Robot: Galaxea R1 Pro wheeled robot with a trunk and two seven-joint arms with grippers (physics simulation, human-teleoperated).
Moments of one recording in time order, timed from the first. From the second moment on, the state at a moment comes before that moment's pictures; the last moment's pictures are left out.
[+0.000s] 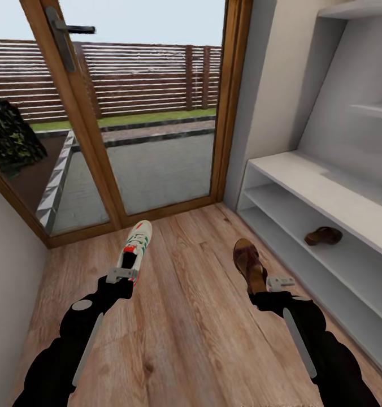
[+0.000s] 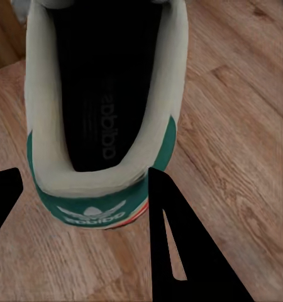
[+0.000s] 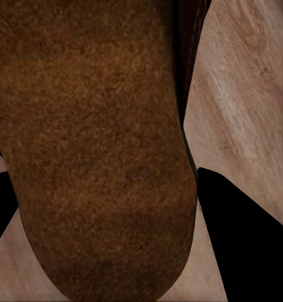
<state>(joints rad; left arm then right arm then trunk) -0.35 0.02 -0.03 -1.51 -0.08 0.60 -0.11 -0.39 -0.08 0.05 -1.45 -0.09 0.90 -0.01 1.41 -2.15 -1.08</state>
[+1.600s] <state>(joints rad) -0.35 0.02 -0.03 -1.51 -0.08 0.60 -0.11 -0.24 -0.08 0.04 -1.45 -0.09 0.35 -0.02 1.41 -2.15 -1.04</state>
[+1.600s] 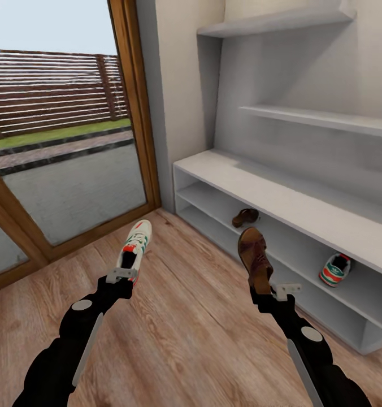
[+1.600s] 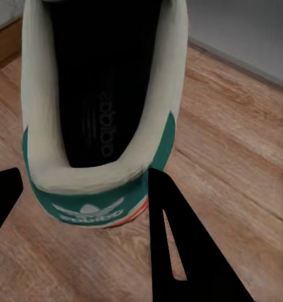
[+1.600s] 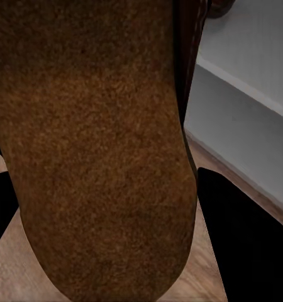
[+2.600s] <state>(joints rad) -0.35 0.02 -0.03 -1.51 -0.08 0.60 -0.11 -0.24 -0.08 0.04 -1.45 -0.09 0.35 -0.02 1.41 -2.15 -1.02</state>
